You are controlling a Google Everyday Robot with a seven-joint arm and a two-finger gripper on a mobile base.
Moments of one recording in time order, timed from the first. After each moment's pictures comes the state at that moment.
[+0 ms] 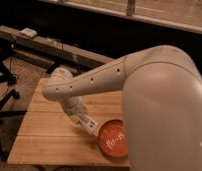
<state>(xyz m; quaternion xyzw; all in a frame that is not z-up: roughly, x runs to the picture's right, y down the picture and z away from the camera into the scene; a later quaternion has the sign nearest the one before) -0.081 0.144 0.722 -0.26 0.20 0.32 0.89</state>
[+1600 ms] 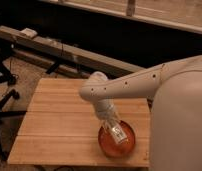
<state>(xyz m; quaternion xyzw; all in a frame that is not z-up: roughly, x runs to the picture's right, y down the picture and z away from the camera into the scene) 0.060 0.184 0.727 -0.26 0.35 0.46 0.78</state>
